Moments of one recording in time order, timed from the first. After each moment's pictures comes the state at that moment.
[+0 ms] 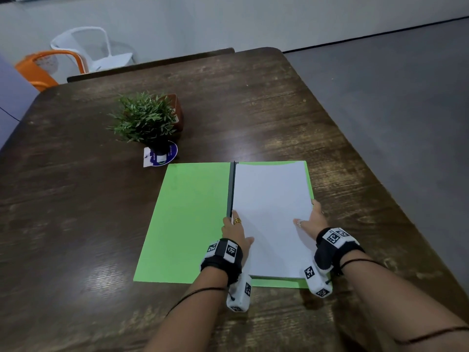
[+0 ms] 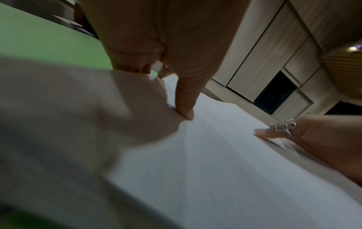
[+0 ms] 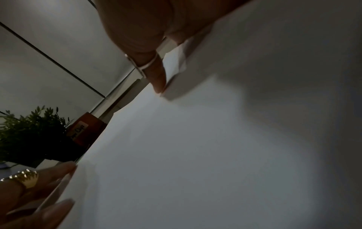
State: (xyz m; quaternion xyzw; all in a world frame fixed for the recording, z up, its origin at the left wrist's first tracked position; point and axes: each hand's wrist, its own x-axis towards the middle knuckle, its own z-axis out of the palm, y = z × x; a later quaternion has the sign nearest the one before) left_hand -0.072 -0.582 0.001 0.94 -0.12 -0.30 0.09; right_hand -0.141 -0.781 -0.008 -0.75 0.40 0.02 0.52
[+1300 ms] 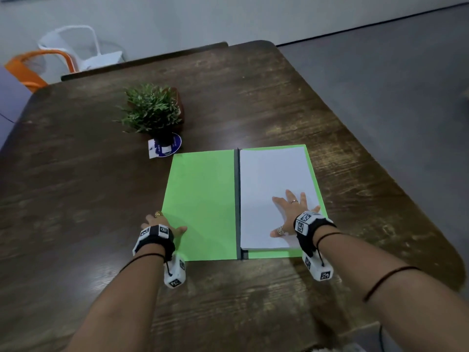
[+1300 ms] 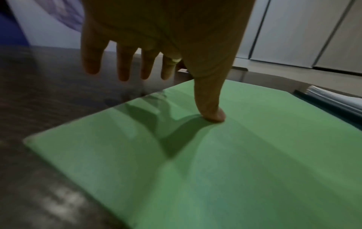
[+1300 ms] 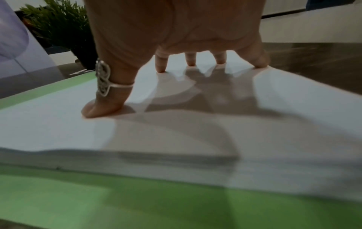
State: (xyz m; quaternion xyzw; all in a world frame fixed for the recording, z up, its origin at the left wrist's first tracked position) left_hand 0.005 -0.387 0.014 0.96 0.07 -0.26 0.00; right_hand -0.147 -0.703 0.019 -0.91 0.22 0.32 0.16
